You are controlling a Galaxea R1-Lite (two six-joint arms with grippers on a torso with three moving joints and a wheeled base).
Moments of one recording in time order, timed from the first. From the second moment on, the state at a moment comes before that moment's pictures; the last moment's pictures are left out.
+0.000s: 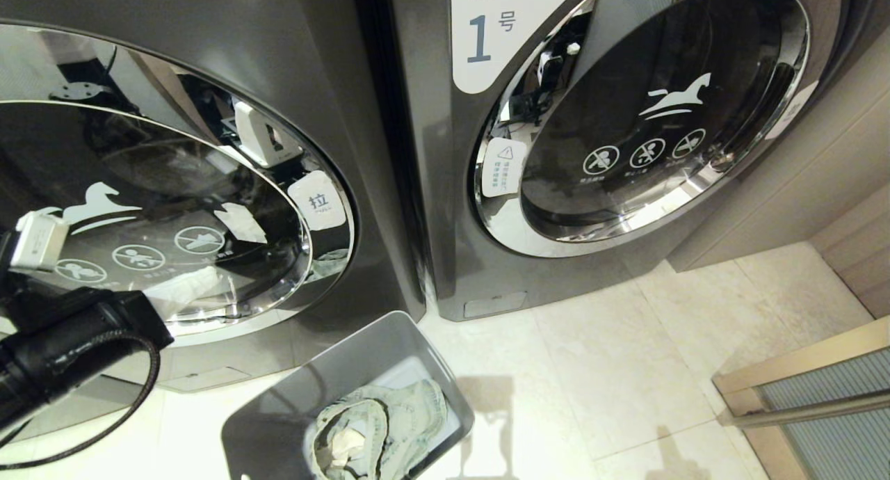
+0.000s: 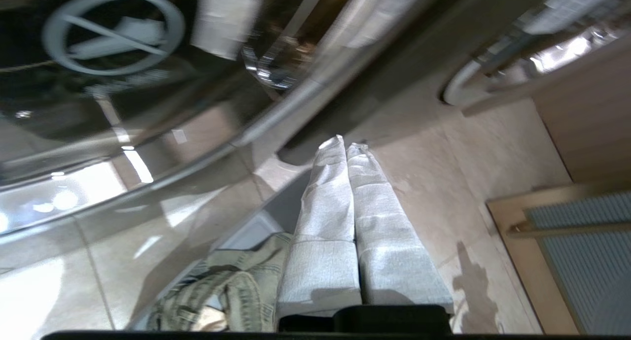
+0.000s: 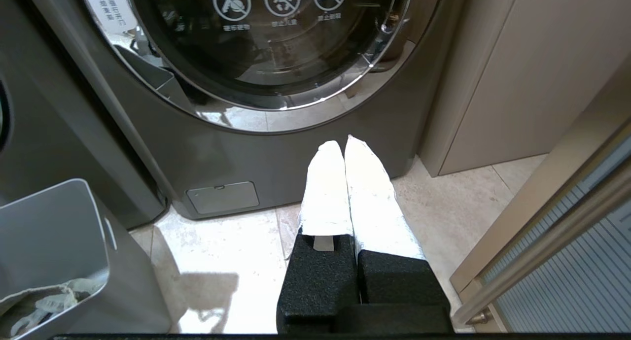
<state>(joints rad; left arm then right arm) 0.10 1.36 -0.33 -1.00 -0.52 -0.28 0.00 0.00 0.00 -0.32 0.00 0.02</state>
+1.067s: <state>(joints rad) 0.03 1.32 -0.20 -1.18 -0.53 -0.27 0.00 0.00 0.00 -0.32 0.00 0.02</state>
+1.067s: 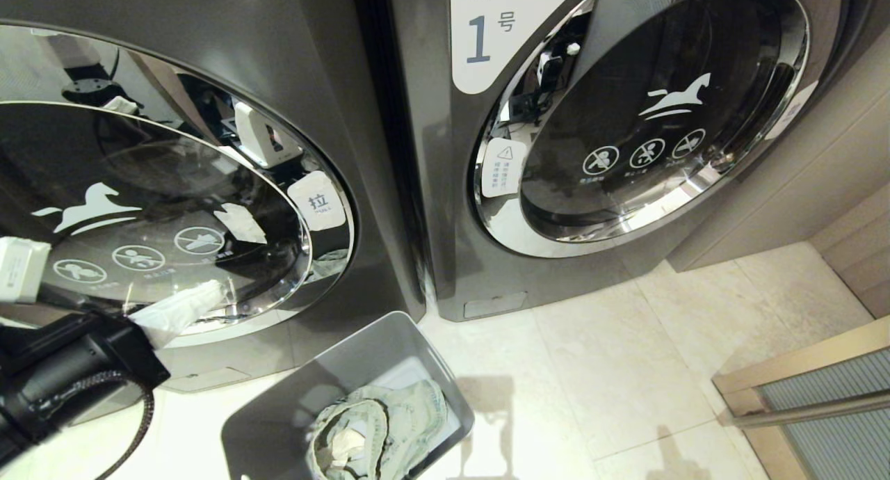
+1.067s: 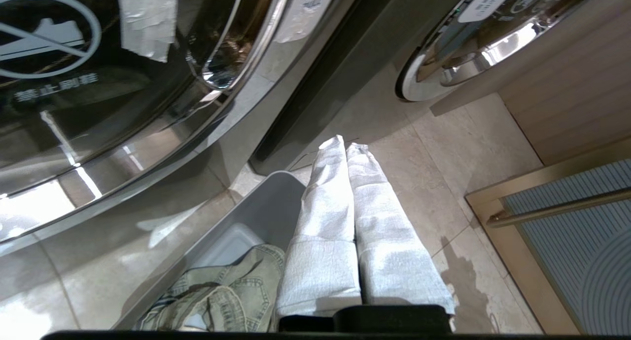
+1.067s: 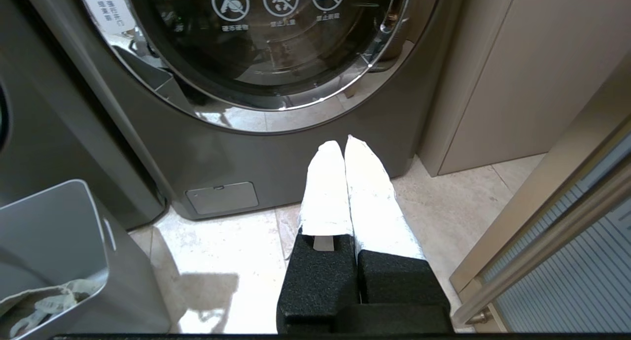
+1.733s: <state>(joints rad) 0.00 1.37 -0.19 -1.20 -0.56 -0.28 0.00 0.00 0.00 -0.32 0.00 0.02</state>
